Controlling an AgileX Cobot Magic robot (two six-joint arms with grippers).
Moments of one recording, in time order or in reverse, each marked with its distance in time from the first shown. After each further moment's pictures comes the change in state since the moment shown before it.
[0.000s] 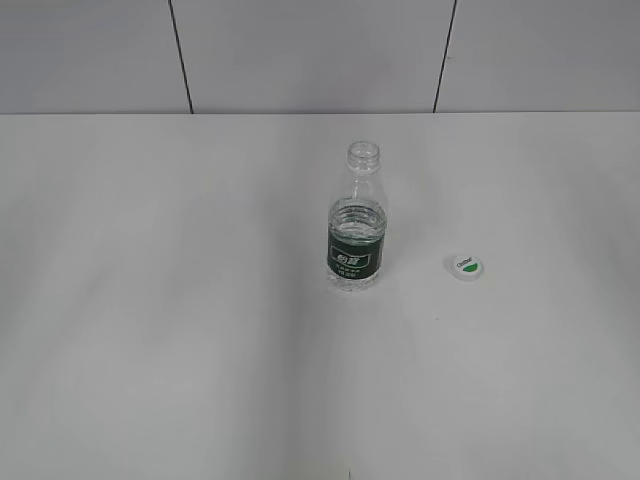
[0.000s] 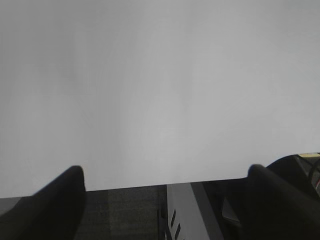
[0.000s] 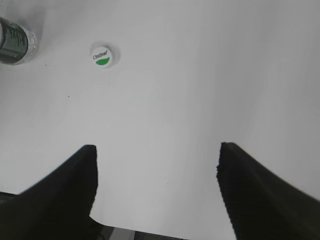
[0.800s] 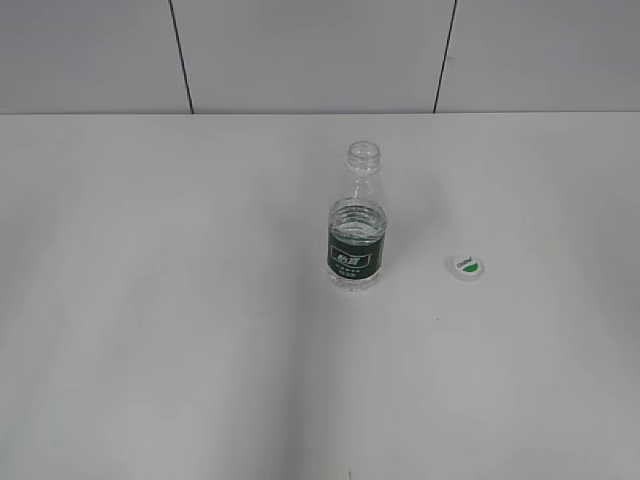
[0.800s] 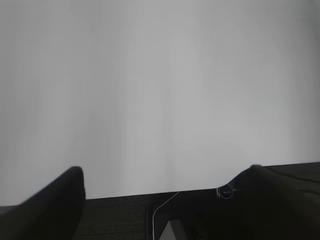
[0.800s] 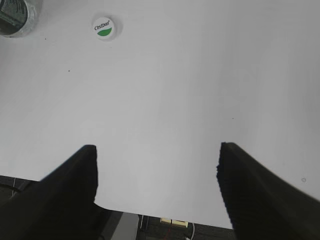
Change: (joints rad) left arm 0.000 -0.510 0.050 -0.039 0.070 -0.020; right arm 0.000 -0.252 0.302 0.003 -0.109 -0.001
